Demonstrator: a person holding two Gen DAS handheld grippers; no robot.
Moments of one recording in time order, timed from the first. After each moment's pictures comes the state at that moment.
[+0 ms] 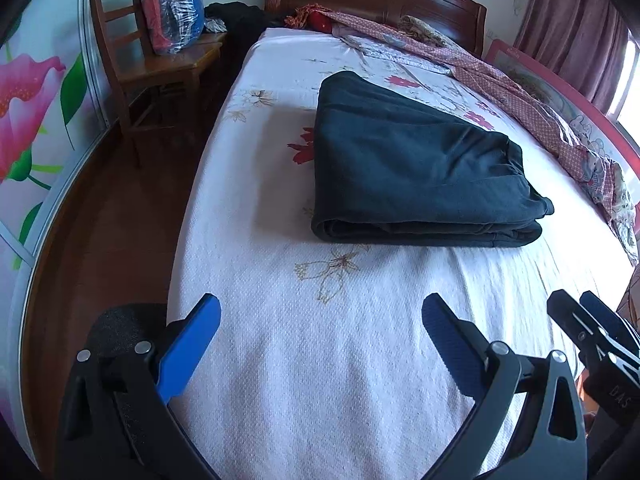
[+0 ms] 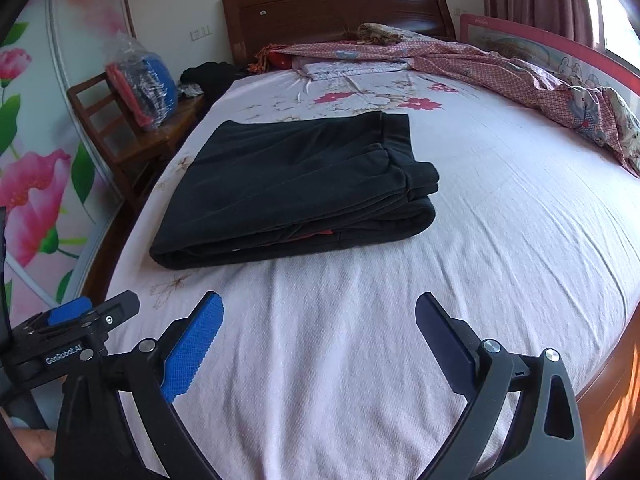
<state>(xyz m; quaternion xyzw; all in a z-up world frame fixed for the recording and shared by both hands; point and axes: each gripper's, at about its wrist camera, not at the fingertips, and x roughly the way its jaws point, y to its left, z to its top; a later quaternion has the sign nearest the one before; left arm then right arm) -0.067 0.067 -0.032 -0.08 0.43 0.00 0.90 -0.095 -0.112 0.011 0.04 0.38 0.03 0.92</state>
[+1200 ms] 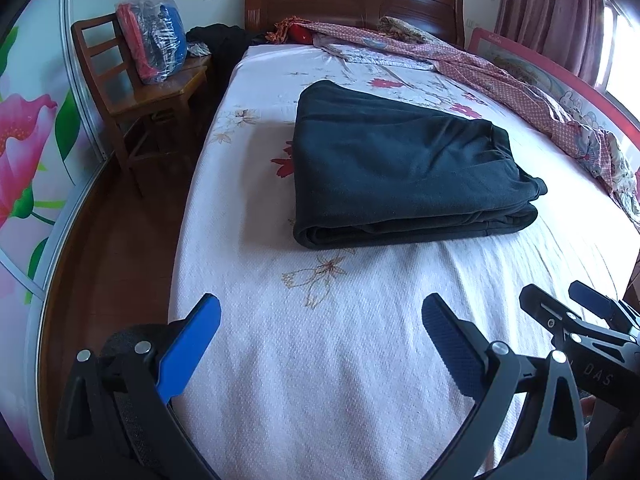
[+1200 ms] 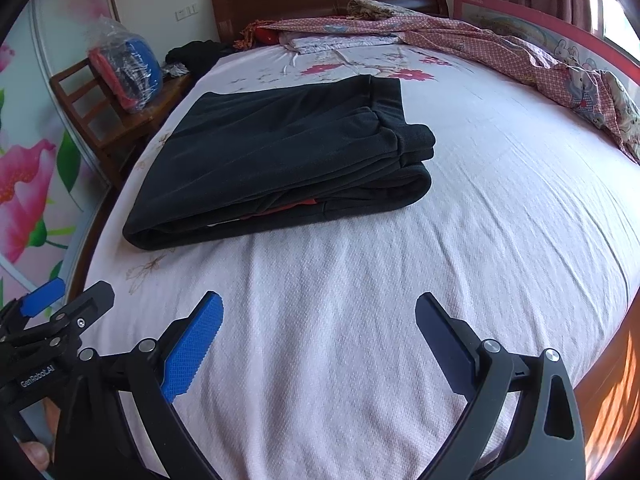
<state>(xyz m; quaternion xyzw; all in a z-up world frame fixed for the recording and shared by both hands) -0.073 0.050 -0.027 -0.03 0.41 -0.01 0.91 -0.088 -0.122 -0.006 0.05 0.41 0.01 0.91</state>
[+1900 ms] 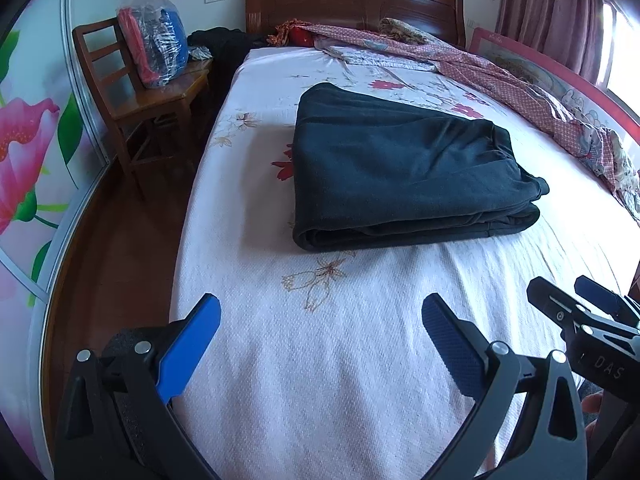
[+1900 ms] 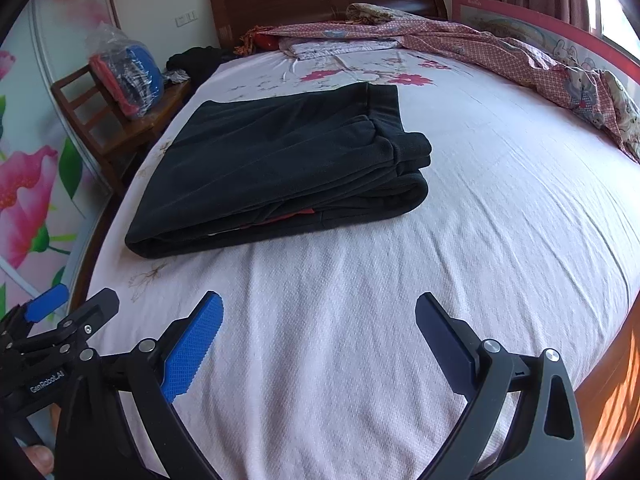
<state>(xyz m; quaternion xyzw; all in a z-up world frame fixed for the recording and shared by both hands) -0.074 0.045 -0.027 -0.02 0.41 -0.01 0.91 -0.087 -0.125 -0.002 0.05 0.41 0.01 0.91</state>
